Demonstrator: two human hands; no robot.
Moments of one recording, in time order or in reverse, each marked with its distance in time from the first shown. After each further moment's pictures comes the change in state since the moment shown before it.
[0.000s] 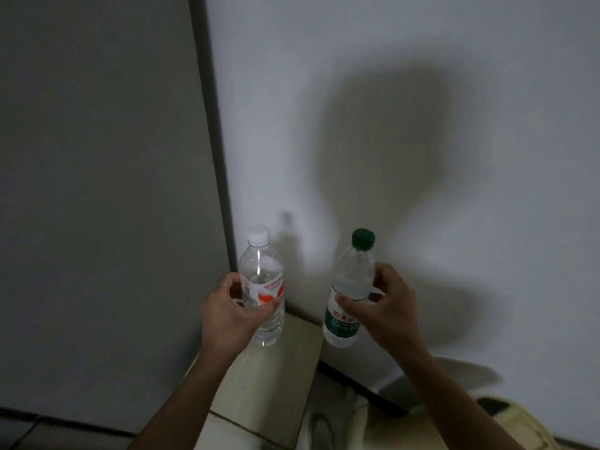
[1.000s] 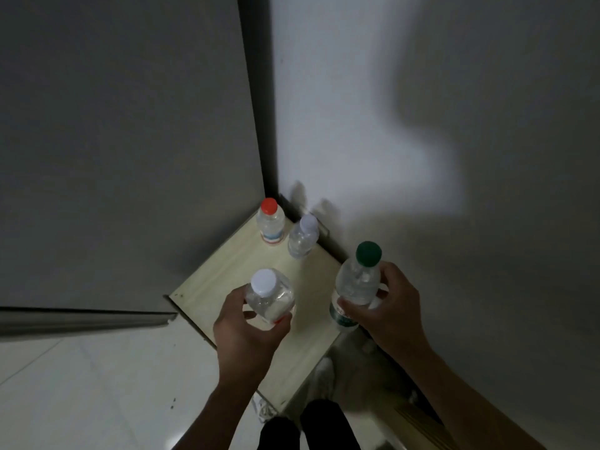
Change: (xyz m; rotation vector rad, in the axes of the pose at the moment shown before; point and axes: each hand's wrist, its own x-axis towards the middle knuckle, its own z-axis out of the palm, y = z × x) left_hand -0.040 -0.206 0.130 0.187 0.335 -0.403; right_hand 0.063 0.247 0.143 -0.031 -0.445 0.064
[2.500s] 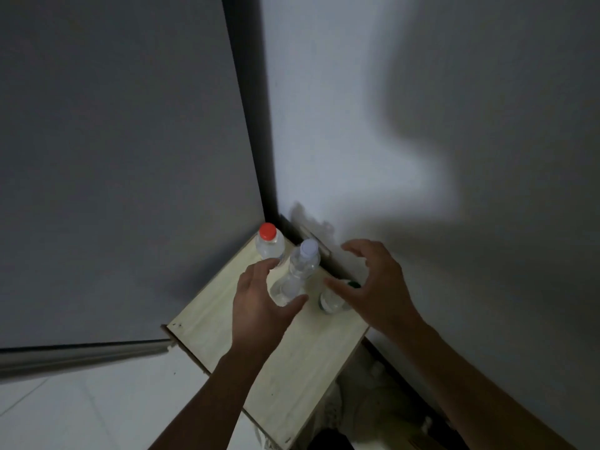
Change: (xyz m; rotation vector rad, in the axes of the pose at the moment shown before) left_hand 0.072 0.024 0.030 0.226 -0.113 0.178; right_hand 0.066 -0.033 0.009 -0.132 -0.080 -0.110
